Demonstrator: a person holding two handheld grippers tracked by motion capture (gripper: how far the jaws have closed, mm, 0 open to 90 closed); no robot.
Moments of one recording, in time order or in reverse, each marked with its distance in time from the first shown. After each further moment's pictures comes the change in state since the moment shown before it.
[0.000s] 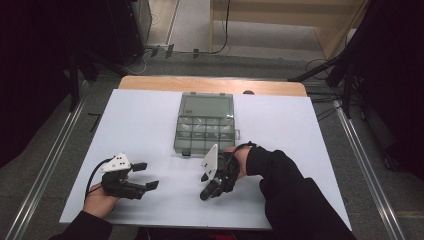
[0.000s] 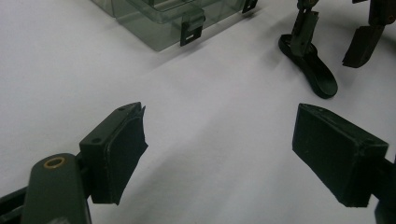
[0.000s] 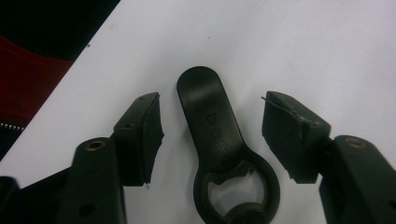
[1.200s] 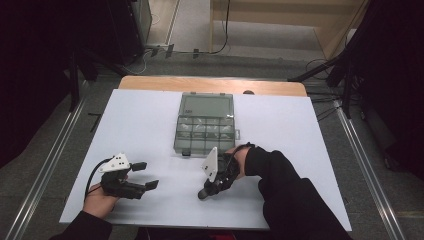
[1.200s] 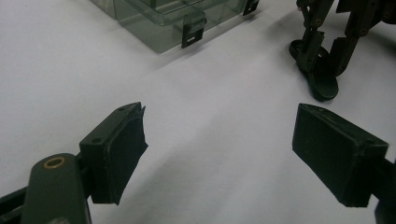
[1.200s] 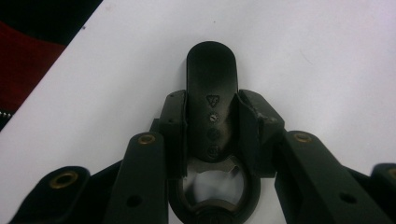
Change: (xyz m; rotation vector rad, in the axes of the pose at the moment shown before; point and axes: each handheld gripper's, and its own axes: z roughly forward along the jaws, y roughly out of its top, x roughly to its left) left arm 0.000 0.000 -0.001 -0.009 0.004 -0.005; right arm -0.001 -0.005 0.006 0.019 0.010 -0.017
